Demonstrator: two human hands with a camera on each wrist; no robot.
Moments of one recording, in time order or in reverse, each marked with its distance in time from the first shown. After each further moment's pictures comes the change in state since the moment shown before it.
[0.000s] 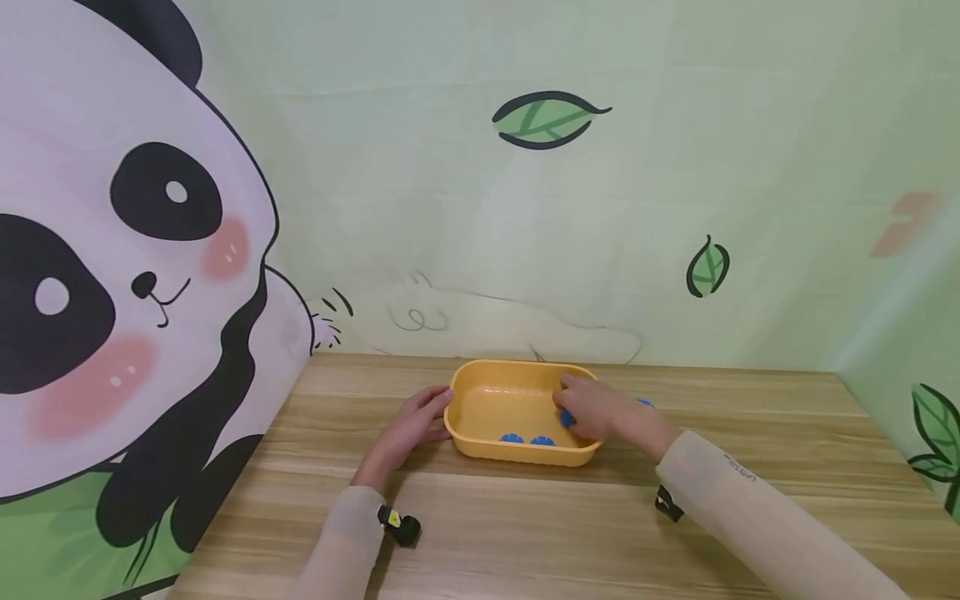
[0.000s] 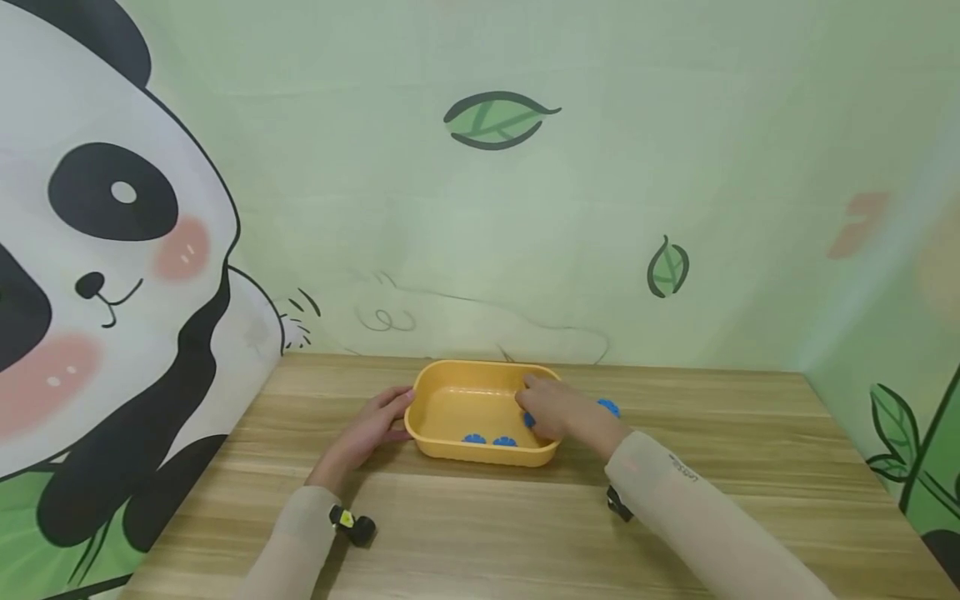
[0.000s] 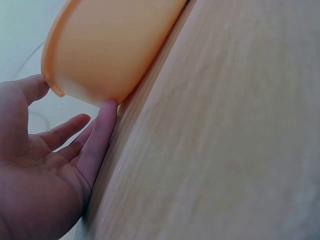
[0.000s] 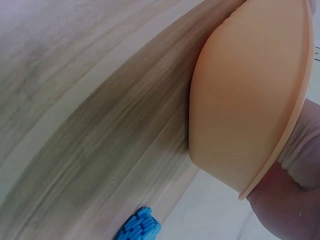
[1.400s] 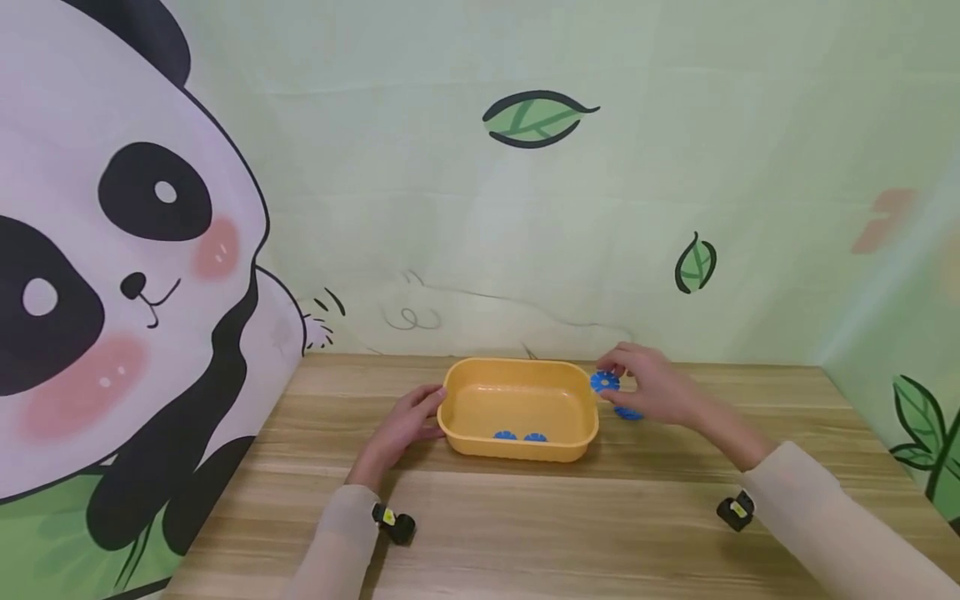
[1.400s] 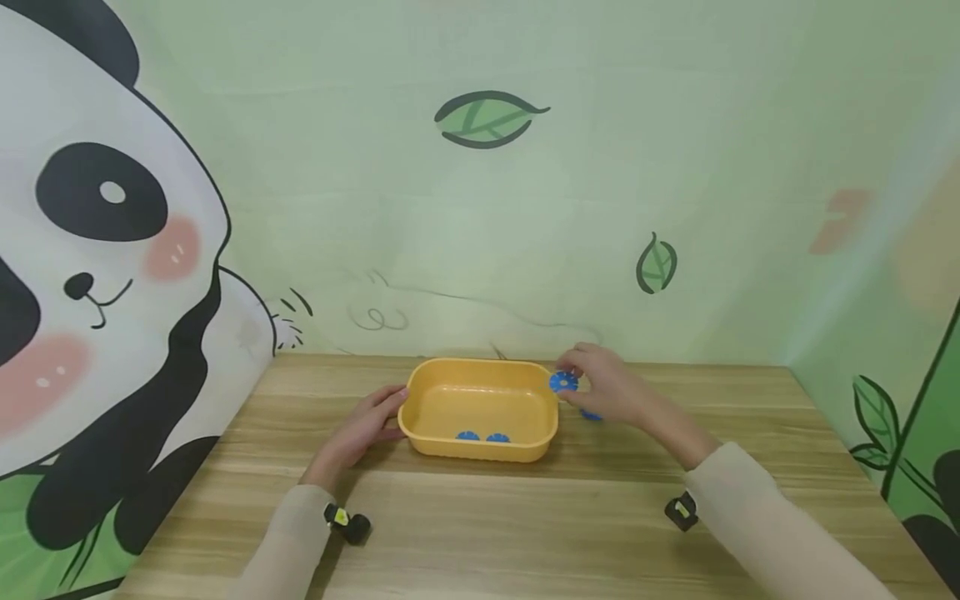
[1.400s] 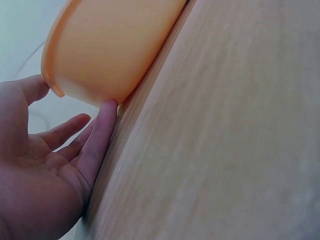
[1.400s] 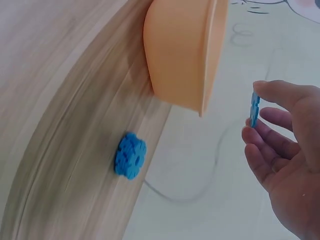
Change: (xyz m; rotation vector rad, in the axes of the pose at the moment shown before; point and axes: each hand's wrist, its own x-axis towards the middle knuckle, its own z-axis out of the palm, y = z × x) left_hand 0.000 0.002 -0.001 0.028 0.001 -0.021; right_hand -0.084 0.029 -0.049 0.308 0.377 0.036
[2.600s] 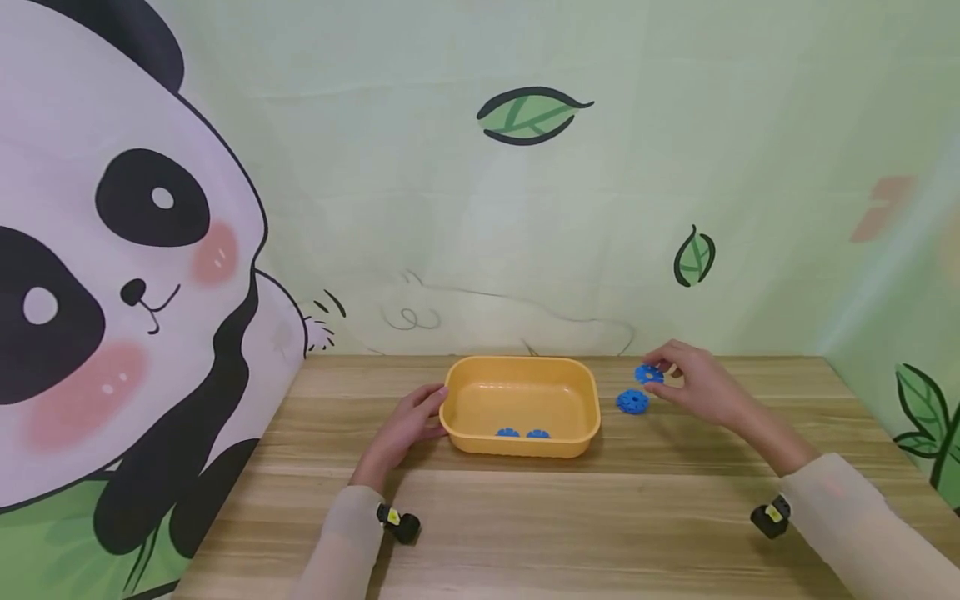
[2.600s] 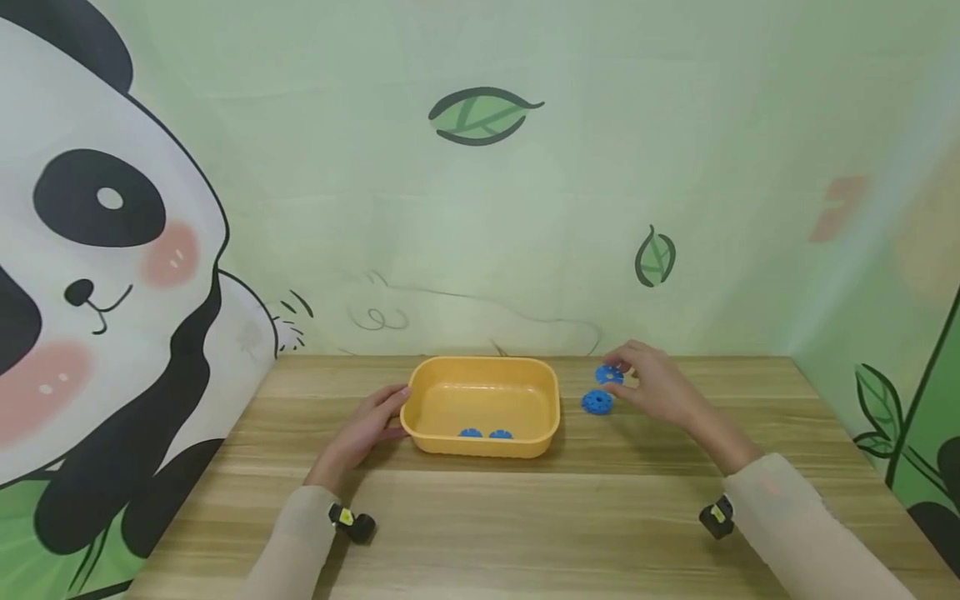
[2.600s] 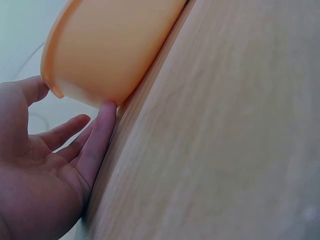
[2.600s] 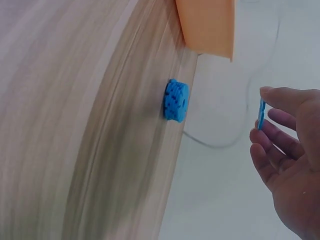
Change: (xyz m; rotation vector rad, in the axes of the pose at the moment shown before) left_hand 0.000 0.000 0.002 -0.013 0.002 0.008; right_hand -0.041 0.047 -0.008 0.040 0.105 0.119
